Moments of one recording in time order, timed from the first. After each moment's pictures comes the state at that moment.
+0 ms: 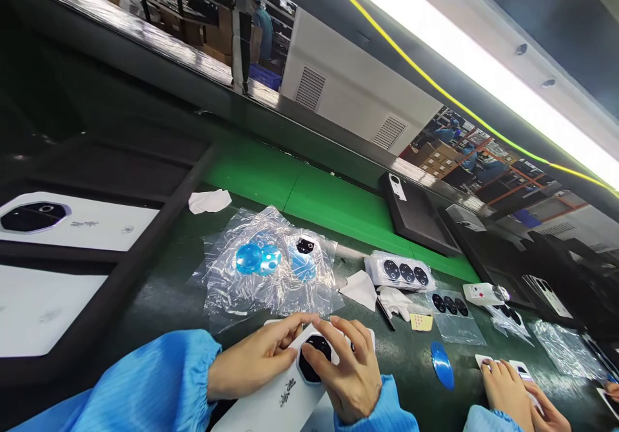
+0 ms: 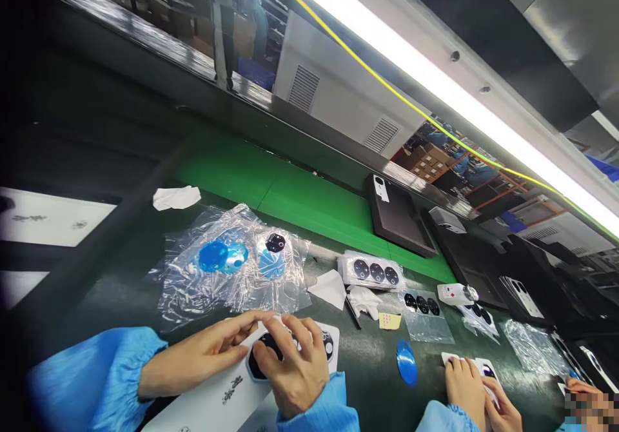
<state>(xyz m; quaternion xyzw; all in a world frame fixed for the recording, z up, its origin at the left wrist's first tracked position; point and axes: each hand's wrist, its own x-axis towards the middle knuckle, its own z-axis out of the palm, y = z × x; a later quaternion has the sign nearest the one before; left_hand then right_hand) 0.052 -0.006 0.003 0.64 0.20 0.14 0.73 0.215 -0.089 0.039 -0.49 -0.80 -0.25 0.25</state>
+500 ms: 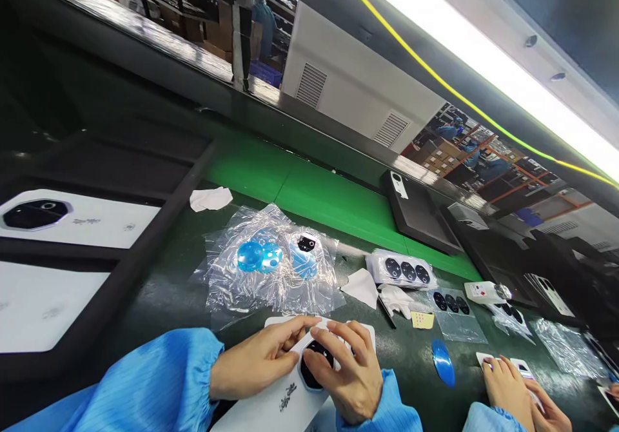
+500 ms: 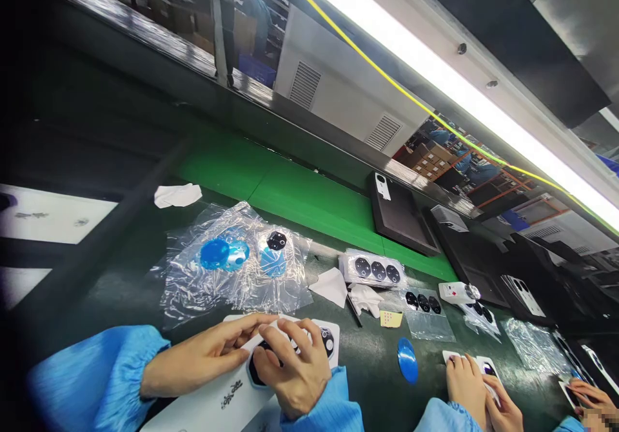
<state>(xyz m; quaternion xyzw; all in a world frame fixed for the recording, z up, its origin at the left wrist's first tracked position) 0.050 -0.008 0.010 0.62 0.16 0.13 0.76 0.218 -0.093 0.040 -0.46 -0.81 -0.25 0.24</state>
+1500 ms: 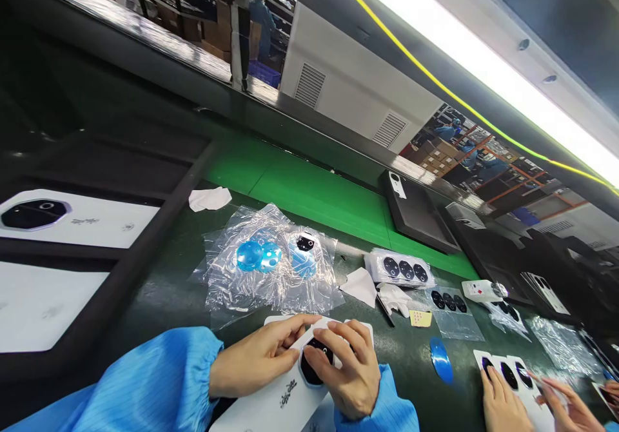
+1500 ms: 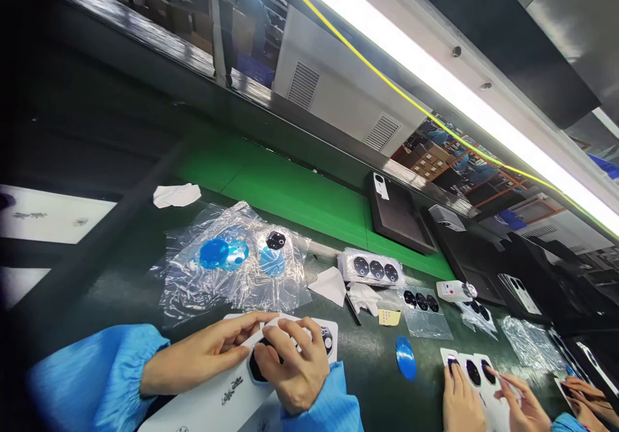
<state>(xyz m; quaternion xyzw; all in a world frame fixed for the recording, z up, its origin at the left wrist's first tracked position) 0.050 -0.007 0.019 0.65 0.18 0.10 0.73 0.215 -0.090 0.040 -0.45 -0.81 -0.25 0.29</state>
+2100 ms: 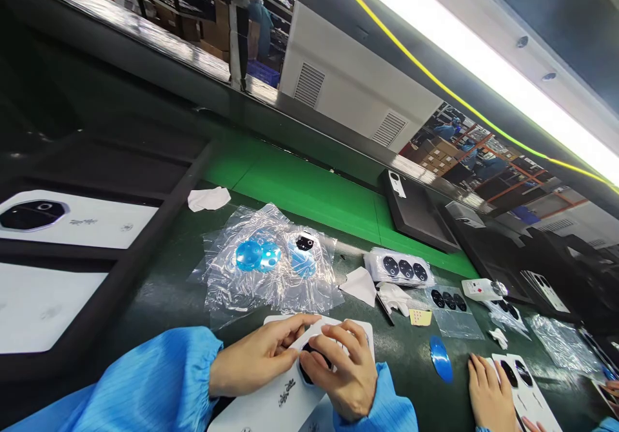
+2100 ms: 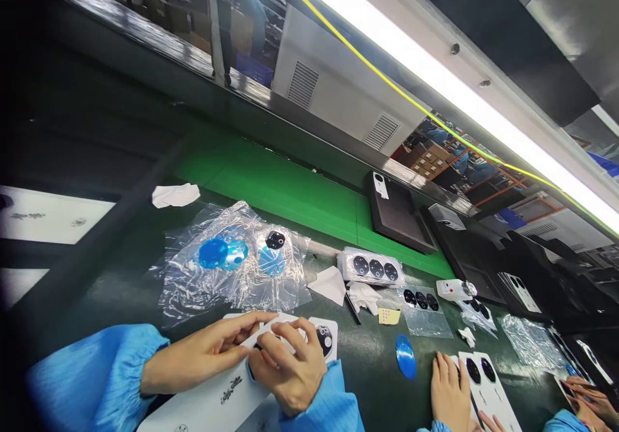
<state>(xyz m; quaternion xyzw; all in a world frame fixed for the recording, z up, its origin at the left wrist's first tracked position) 0.050 -0.007 0.017 0.63 0.15 0.12 0.76 0.216 -0.088 0.040 -0.43 -0.83 -0.24 0.28</state>
